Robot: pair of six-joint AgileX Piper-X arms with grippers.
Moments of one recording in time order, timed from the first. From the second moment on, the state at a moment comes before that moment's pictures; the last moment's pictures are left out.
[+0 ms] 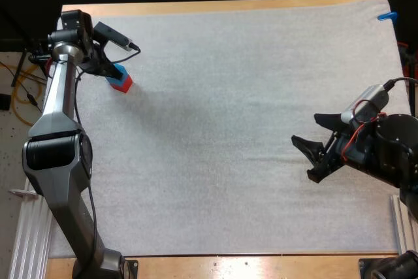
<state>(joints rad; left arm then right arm) 0.15 2.15 -1.76 0.89 -0.04 -1.13 0.47 0.79 -0.86 0.69 -0.31 -1.95</state>
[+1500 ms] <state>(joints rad) 0.15 2.17 -1.76 1.00 0.10 -1.20 0.47 0.79 -0.86 0.69 -0.31 -1.95</state>
